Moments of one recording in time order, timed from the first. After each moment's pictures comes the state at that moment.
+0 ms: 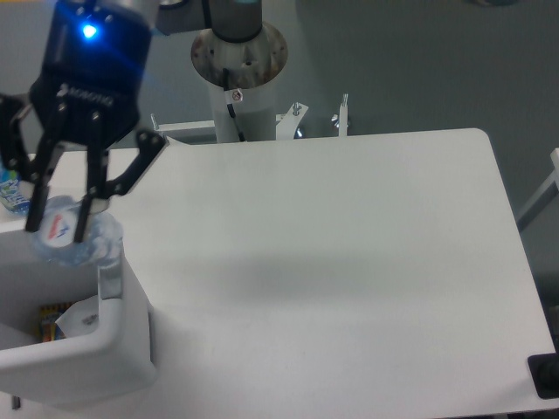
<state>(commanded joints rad) 2.11 -1.82 -1.22 -0.70 1.16 0.00</state>
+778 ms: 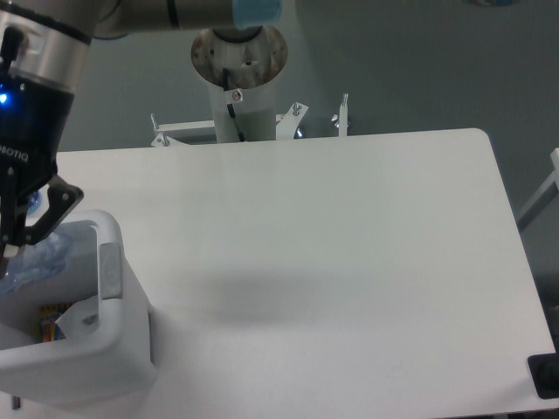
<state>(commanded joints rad) 2.04 -1.89 -1.23 -0.70 1.16 0.00</state>
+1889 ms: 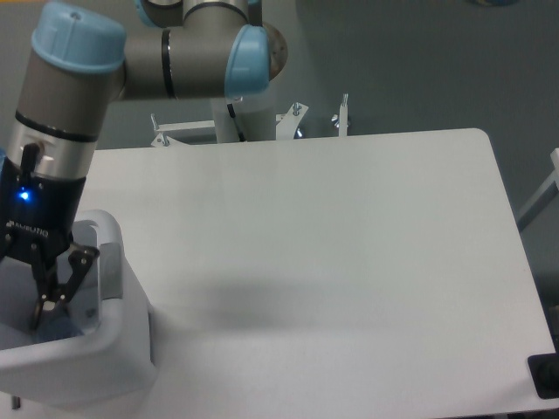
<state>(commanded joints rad) 2.06 -1.85 -1.37 -0.71 1.21 0.01</state>
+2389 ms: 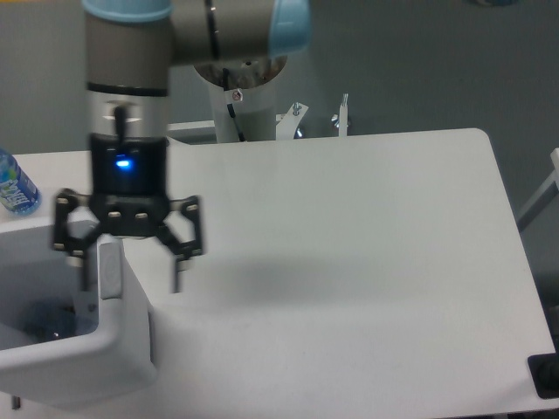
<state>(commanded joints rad) 2.23 -1.78 -1.42 -0.72 1.54 0.06</state>
